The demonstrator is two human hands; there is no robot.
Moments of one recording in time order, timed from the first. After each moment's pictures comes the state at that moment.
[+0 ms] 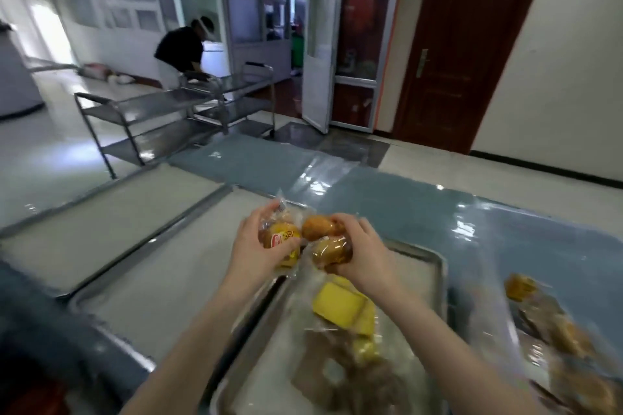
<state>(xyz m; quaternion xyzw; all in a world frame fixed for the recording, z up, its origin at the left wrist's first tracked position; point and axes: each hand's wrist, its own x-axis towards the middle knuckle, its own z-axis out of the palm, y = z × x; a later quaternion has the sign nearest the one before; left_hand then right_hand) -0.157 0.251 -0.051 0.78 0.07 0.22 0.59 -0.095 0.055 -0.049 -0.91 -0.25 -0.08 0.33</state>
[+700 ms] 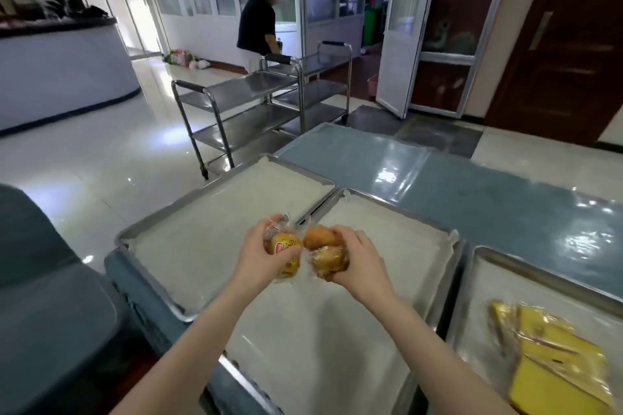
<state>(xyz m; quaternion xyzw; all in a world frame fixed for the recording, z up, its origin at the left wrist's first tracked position) -0.116 0.585 -0.127 0.78 0.19 0.20 0.56 -0.029 0.400 -0.134 -0.88 -0.29 0.03 0.37</state>
